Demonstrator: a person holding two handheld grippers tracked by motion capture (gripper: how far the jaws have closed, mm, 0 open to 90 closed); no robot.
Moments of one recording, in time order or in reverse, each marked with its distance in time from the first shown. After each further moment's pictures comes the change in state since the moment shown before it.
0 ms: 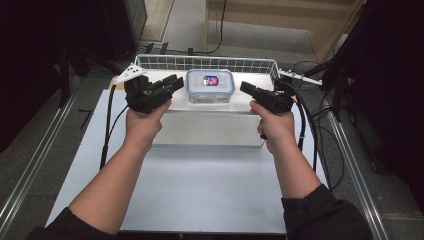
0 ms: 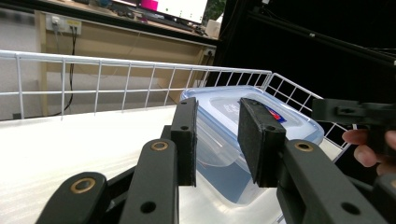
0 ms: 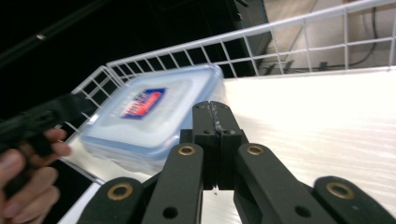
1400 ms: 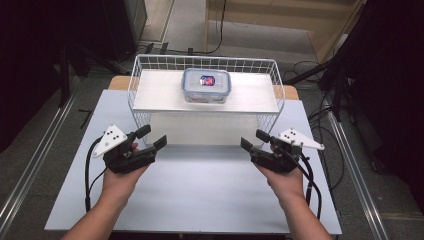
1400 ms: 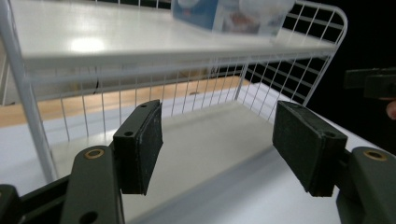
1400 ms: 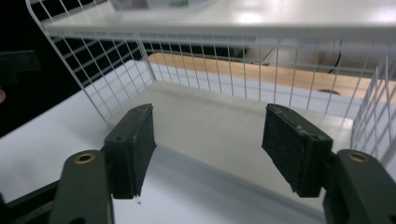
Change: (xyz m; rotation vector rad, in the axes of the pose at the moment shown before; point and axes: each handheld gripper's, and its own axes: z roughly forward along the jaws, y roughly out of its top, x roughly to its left) left arm -0.011 -0.108 -0.097 0.073 0.079 0.131; right arm 0.003 -0.121 -0.064 0.005 -0.079 -0.259
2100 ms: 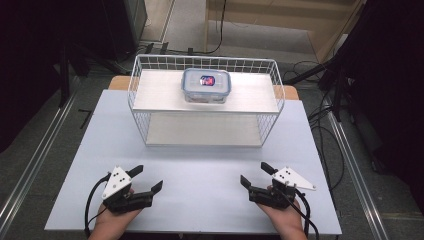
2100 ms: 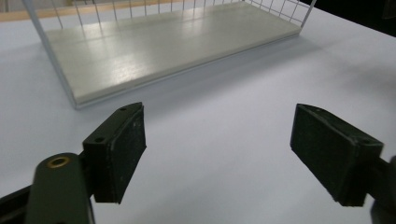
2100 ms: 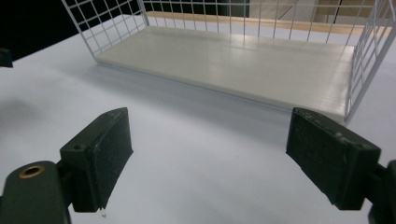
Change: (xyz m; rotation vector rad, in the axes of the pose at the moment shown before) left arm -0.014 -0.089 -0.034 0.207 0.048 0.066; right arm 0.007 -0.093 -0.021 0.044 -0.039 -0.040
